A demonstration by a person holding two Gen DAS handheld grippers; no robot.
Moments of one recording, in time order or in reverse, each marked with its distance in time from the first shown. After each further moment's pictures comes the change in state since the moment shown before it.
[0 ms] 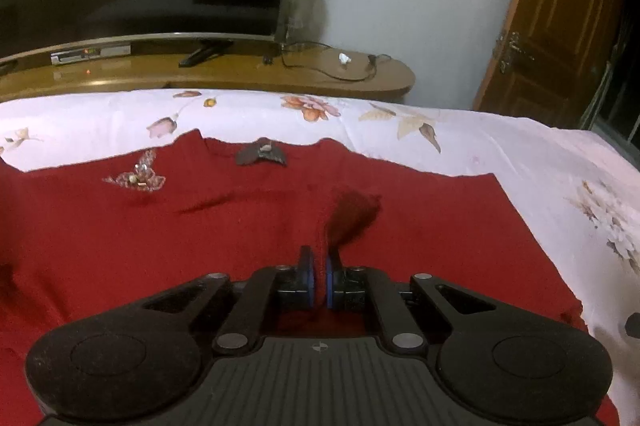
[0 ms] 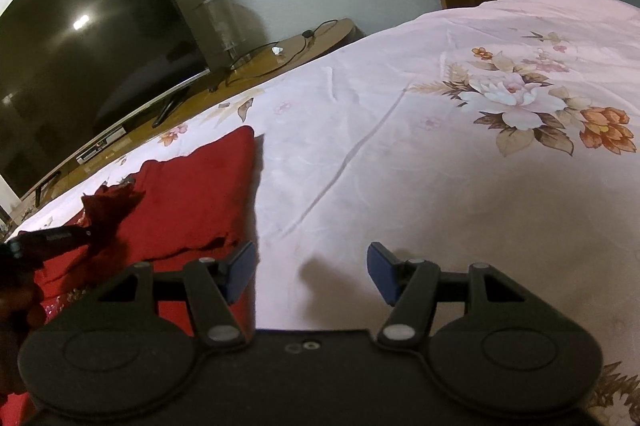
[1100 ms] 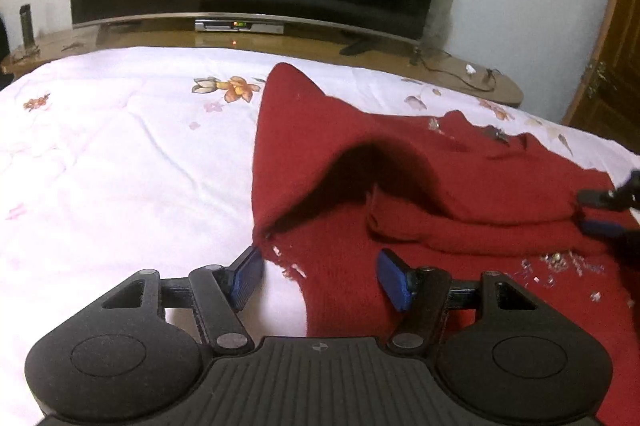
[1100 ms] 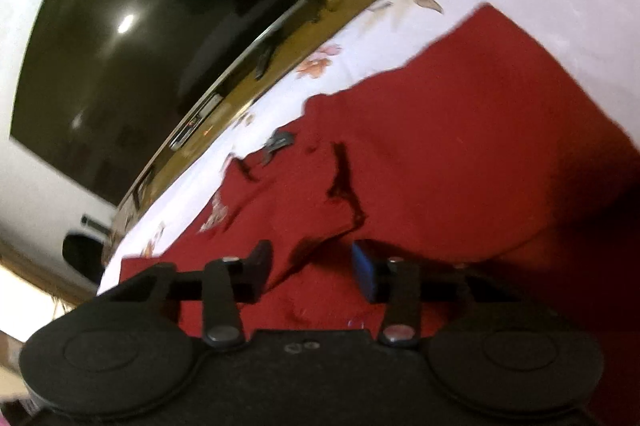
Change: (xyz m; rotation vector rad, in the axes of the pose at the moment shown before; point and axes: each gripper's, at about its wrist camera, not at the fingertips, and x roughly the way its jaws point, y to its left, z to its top) left arm -0.103 0.195 -0.057 -0.120 0.008 0.214; right arm 0.121 0.147 0.000 0.238 0.201 0.319
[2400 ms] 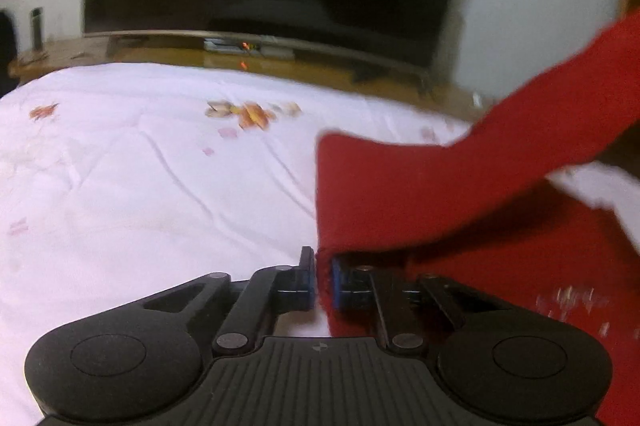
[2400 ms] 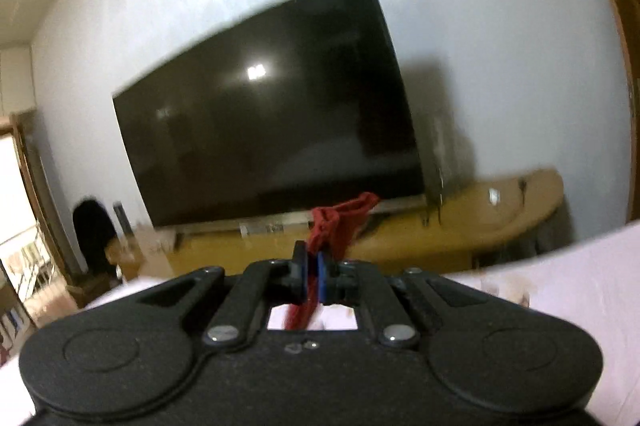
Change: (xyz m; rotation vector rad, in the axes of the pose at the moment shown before) left arm -0.003 0.019 0.005 -0.078 -0.120 0.002; right arm -0.120 0.156 0.048 -0.612 -0.408 0.128
